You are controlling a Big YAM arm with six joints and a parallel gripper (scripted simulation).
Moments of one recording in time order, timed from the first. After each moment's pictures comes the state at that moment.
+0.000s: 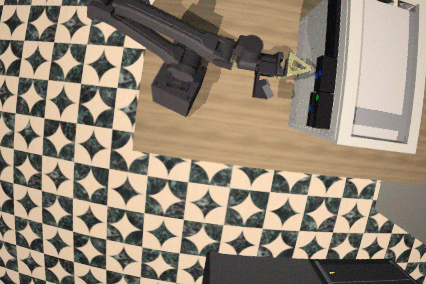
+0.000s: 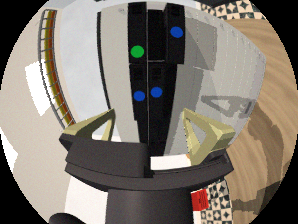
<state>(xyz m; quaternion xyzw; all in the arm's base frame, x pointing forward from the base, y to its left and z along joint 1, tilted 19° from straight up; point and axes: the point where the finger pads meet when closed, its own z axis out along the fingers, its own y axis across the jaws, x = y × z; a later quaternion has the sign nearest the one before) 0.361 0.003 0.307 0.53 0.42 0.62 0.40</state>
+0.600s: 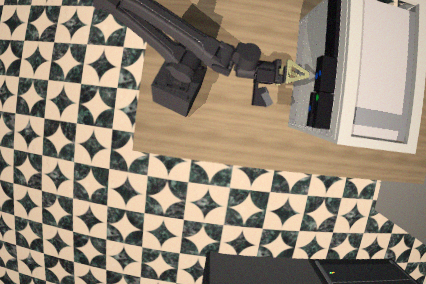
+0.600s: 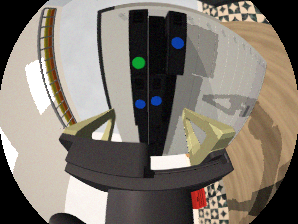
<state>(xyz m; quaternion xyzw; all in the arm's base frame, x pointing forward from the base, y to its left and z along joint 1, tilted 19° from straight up) 0.361 -0.015 0.301 0.52 0.43 0.63 0.40</state>
